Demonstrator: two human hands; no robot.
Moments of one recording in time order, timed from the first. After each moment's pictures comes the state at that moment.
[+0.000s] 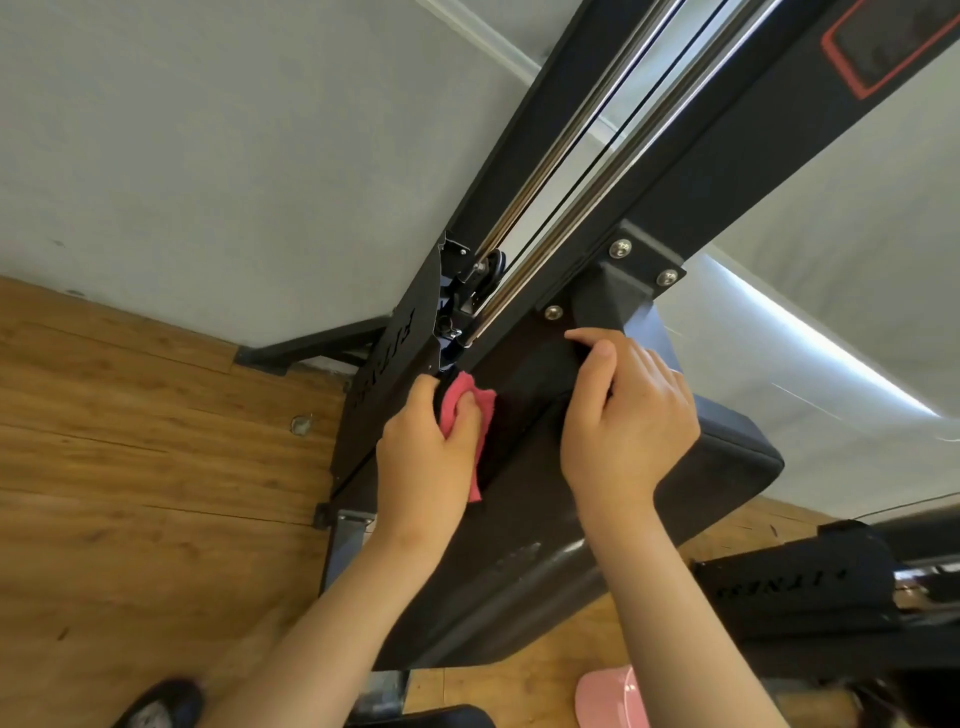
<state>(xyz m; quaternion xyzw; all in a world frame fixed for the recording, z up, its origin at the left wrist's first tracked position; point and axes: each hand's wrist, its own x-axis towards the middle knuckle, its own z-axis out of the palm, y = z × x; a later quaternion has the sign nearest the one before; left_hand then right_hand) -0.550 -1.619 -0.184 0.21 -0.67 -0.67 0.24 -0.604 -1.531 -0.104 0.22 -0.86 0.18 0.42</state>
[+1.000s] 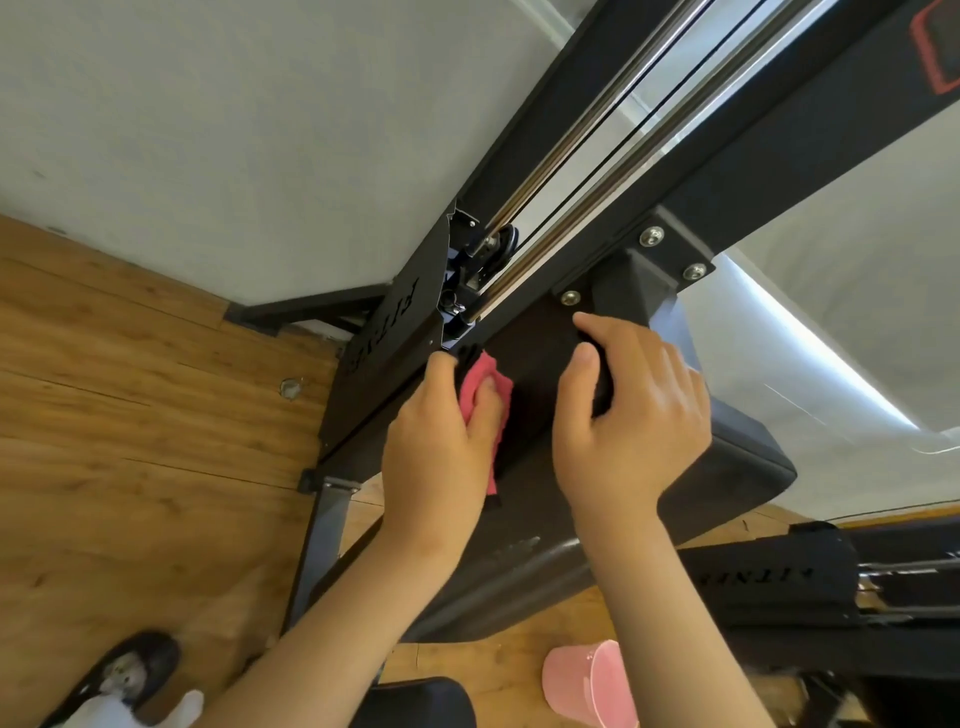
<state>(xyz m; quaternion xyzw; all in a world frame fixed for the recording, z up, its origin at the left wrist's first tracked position) -0.550 -1.615 -0.180 0.19 -0.68 -0.65 0.27 -0.600 -1.538 -0.107 0.29 -0.85 0.14 0.41</state>
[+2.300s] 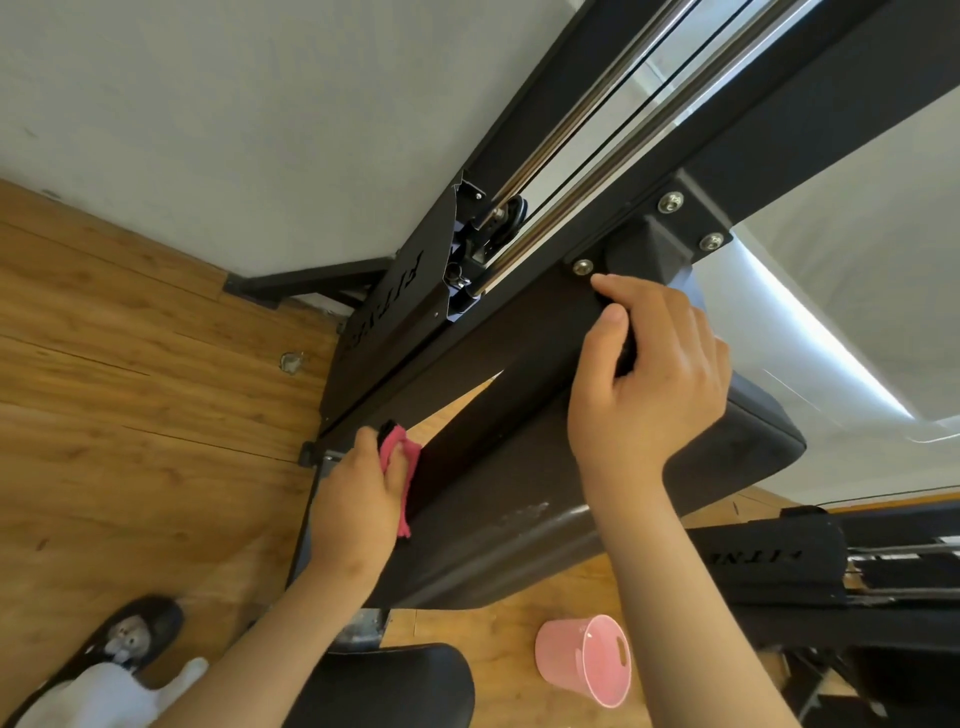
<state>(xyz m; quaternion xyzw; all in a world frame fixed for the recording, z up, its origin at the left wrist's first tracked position) -0.513 -1.609 -0.300 0.30 -0.79 -0.53 0.06 -0.600 -1.542 -0.111 0.28 -0.84 0.17 0.43</state>
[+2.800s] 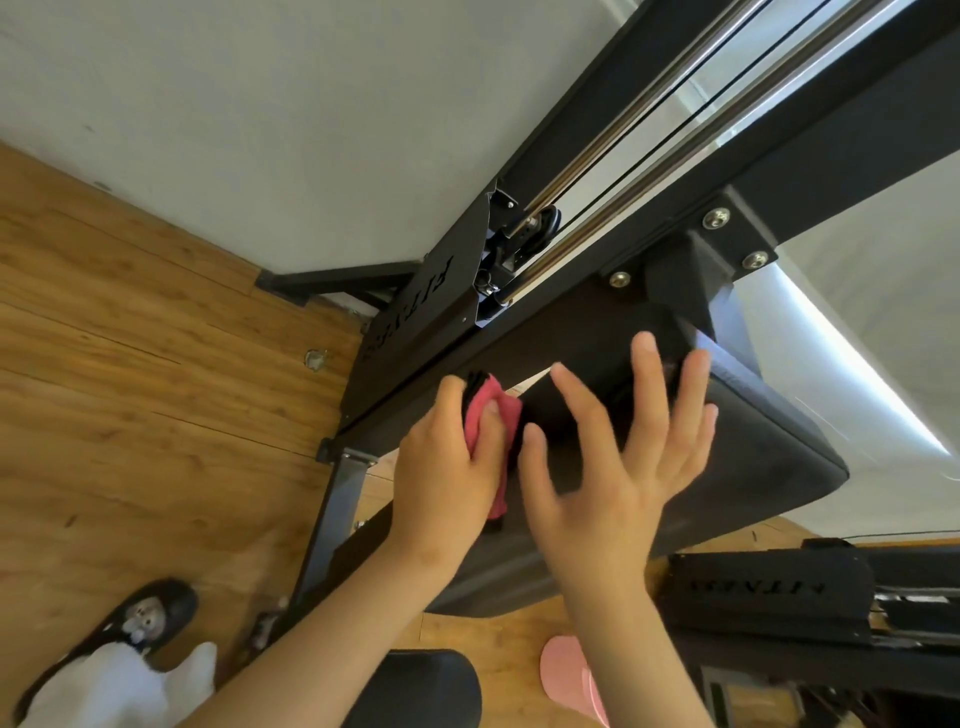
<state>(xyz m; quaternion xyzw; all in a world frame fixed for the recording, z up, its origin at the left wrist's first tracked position) -0.525 -1.606 -0.226 0.20 -0.65 -0.68 0.27 -0.556 -1.519 -0.164 0.35 -0.86 0.05 0.37</state>
